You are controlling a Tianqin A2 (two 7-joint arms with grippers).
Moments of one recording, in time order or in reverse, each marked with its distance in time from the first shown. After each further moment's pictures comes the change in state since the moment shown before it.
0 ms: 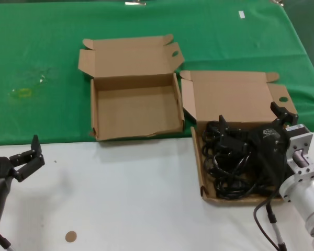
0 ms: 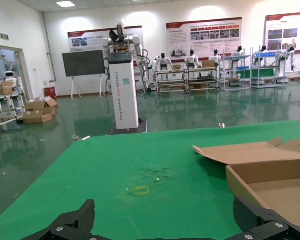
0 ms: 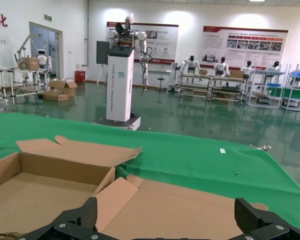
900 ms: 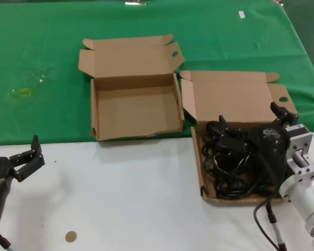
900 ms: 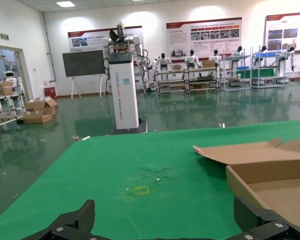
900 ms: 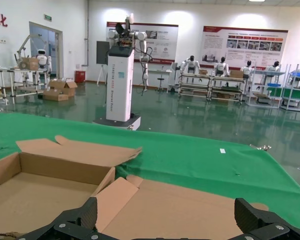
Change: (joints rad) left arm 0.000 0.000 0.000 0.000 0.000 0.000 0.000; right arm 0.000 0.000 0.000 0.000 0.000 0.000 0.000
